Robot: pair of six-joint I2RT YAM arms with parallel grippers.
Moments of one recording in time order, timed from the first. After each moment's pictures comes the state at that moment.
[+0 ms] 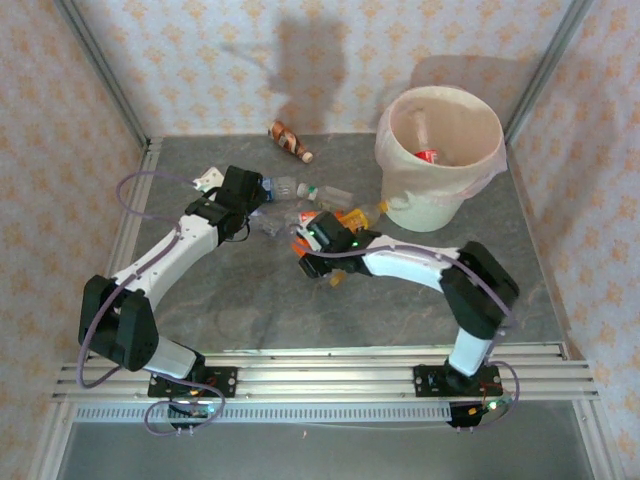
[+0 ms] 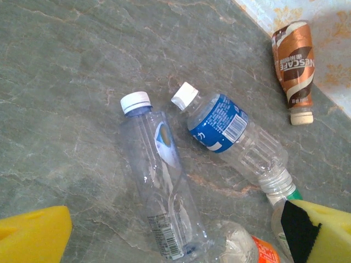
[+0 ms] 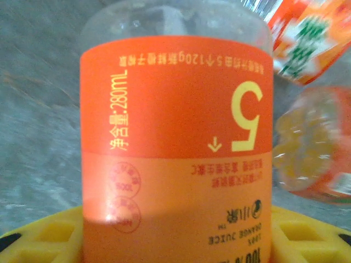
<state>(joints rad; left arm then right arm) -0.34 1.46 1.15 -0.56 -0.44 -1.05 0.86 1.69 1.11 -0.32 0.03 0.08</state>
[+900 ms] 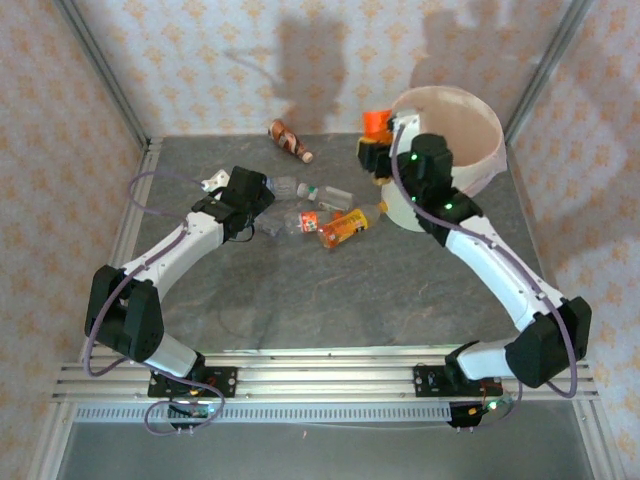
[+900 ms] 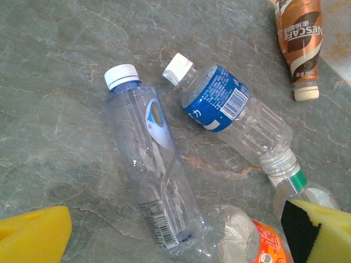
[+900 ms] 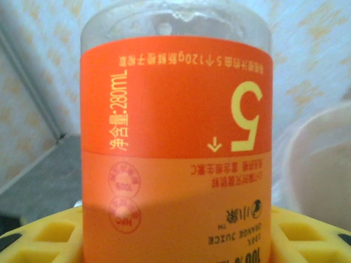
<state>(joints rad) -0.34 1.51 1.15 -0.54 -0.37 -1.04 0.44 1.35 1.30 -0.09 0.04 0.11</state>
